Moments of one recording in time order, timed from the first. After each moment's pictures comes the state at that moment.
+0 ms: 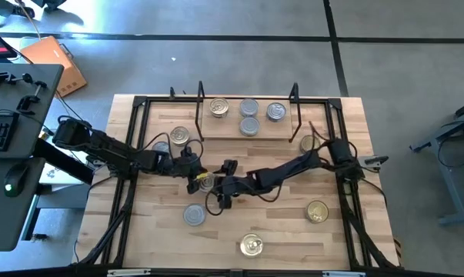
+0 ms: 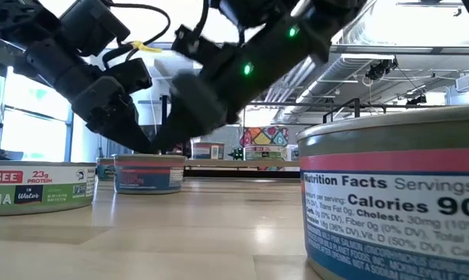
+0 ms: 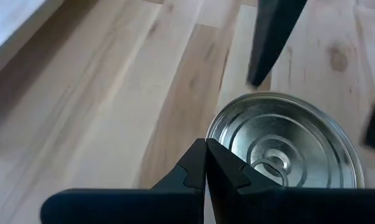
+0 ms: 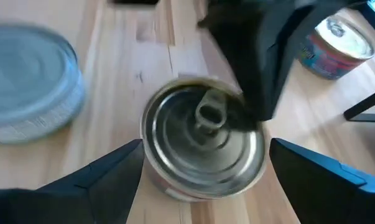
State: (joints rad) left arm -0.15 1.39 0.41 0.16 -0.27 -0.31; right arm 0.22 2.10 1.34 0.11 0.39 0.02
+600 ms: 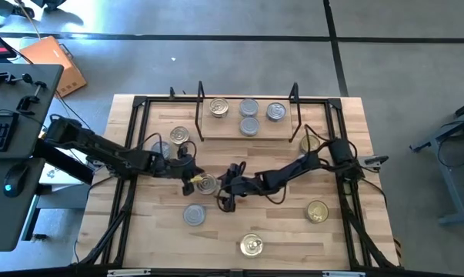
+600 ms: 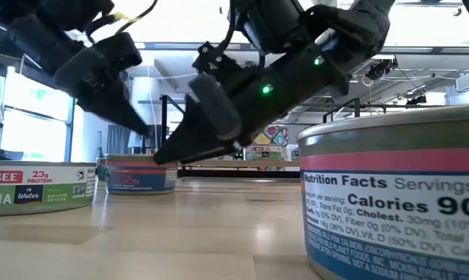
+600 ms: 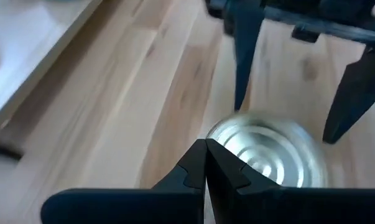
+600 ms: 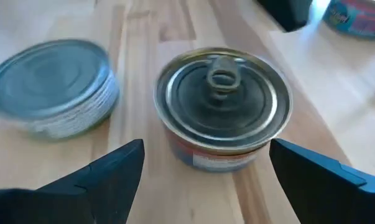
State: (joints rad) left arm -0.21 1.21 0.44 0.05 -0.35 -0.29; right arm 0.21 2.11 1.16 0.39 0.29 0.18
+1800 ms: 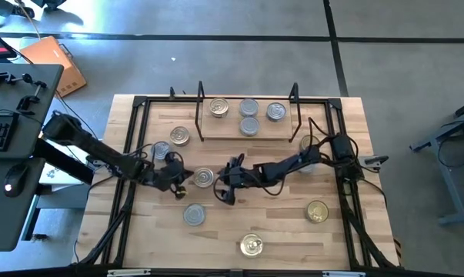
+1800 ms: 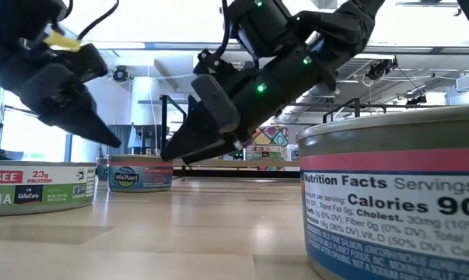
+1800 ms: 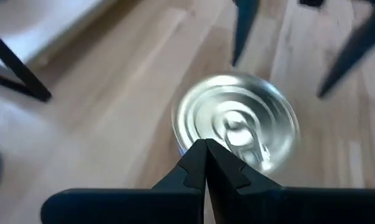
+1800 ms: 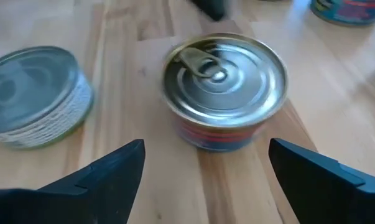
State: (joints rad) left arm -0.39 1.14 0.29 0.08 -0.60 -0.52; right arm 0.15 2.08 1.17 0.31 0.20 0.20
